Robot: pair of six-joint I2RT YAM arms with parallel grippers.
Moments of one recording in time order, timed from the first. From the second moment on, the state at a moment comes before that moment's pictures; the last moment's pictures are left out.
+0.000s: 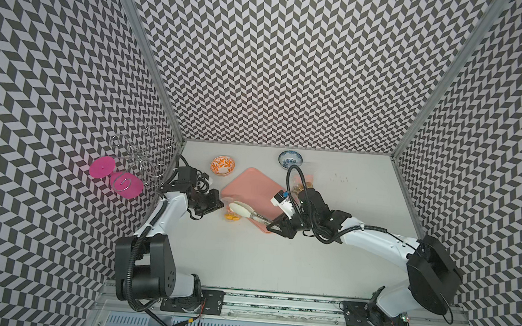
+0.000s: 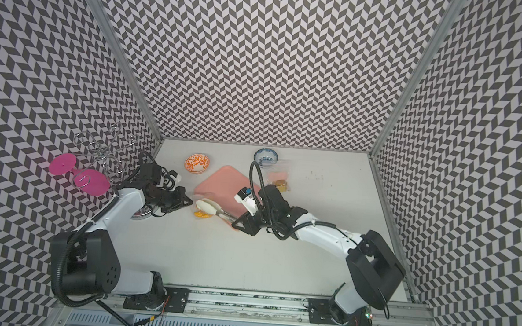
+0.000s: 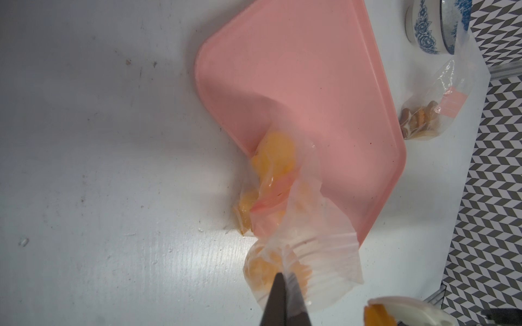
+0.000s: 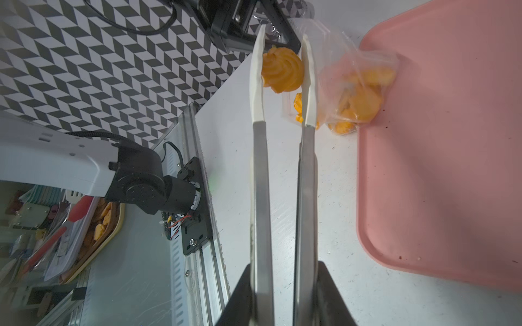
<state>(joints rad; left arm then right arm) 0.13 1.39 0.96 -0.74 0.55 -0.24 0.80 1.55 0.97 -0.09 -0.58 0.20</state>
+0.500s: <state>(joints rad) 0.13 1.39 0.97 -0.77 0.58 -0.24 0.80 1.72 1.10 -0.07 -0.53 0.21</state>
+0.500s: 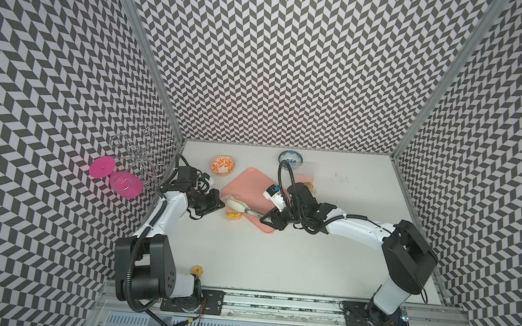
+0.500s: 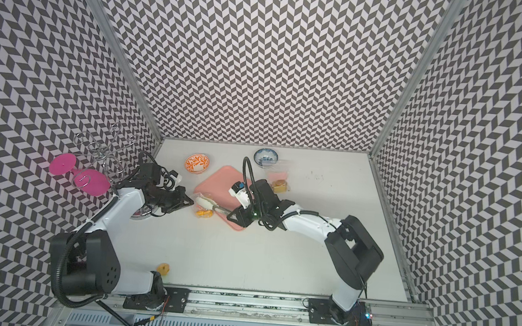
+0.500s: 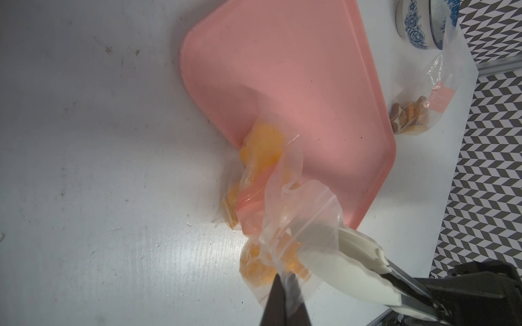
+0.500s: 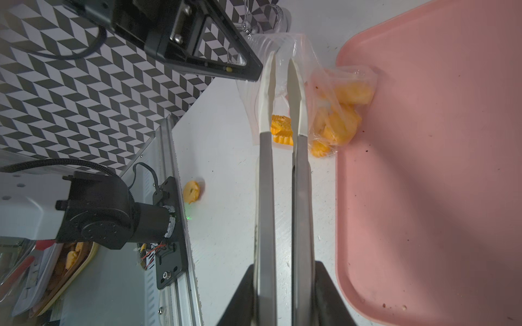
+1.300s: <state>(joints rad) 0.13 1.40 0.97 -0.73 0.56 -0.27 0.78 1.43 0.75 -0.05 -0.12 0.01</state>
